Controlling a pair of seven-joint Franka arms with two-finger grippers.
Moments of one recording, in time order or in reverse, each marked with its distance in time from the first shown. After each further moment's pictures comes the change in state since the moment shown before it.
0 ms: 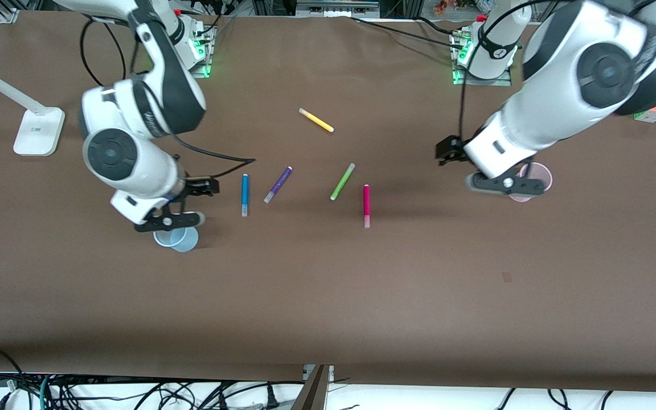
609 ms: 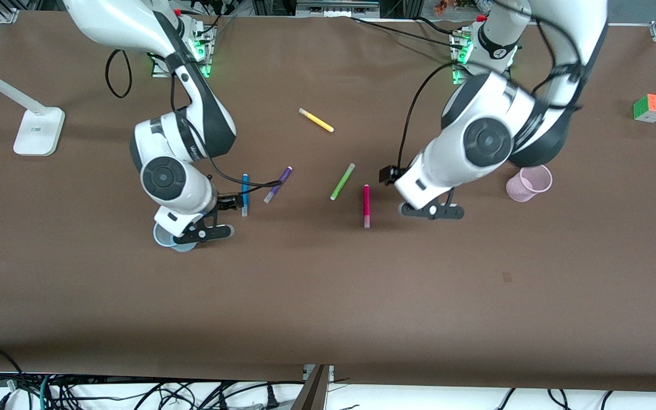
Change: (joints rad) left arm -0.112 0.227 0.002 -0.019 0.000 0.203 -0.136; right arm 0.032 0.105 0.000 -0.094 0.009 0.228 0.011
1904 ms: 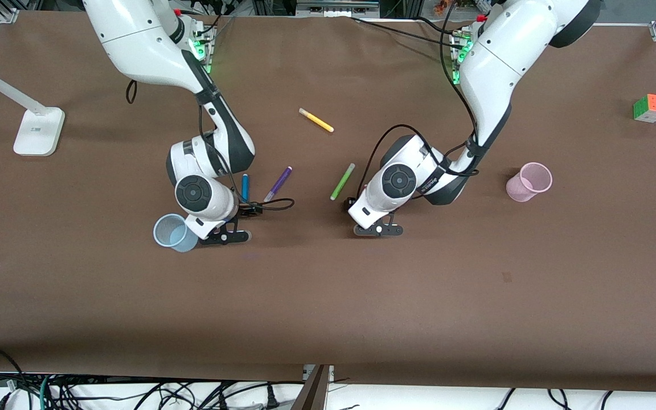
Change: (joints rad) left arm -0.112 0.291 0.004 -0.102 0.193 0.437 -0.176; right arm 0.022 0.122 0.000 -0.093 0.101 0.203 0.036
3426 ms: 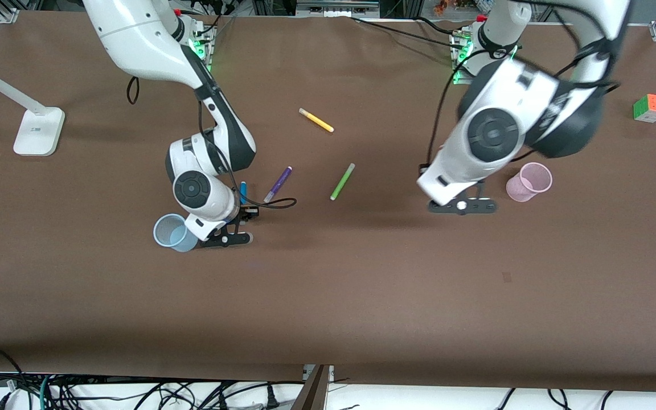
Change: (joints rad) left arm 0.168 -0.419 0.013 0.166 0.001 -0.782 0.238; right arm 0.003 -0.036 -0.005 0.068 -0.001 -0.013 -0.031
